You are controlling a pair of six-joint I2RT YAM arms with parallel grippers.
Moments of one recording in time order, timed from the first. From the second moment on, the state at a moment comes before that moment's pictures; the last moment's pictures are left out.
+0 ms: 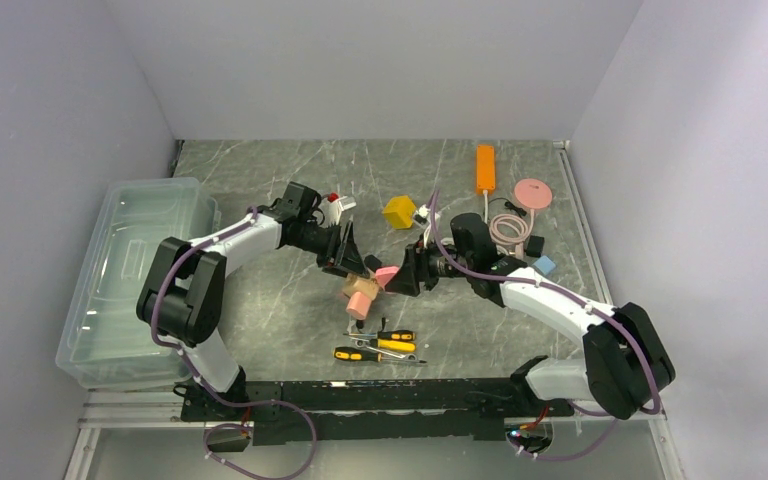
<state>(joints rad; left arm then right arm) -0.39 1.70 1.07 -0.43 1.02 -0.25 0.55 1.28 0.67 0.06 -0.70 0.31</state>
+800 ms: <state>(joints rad) -0.39 1.70 1.07 -0.45 0.98 -0.25 0.56 1.18 0.67 0.07 -0.58 0.31</state>
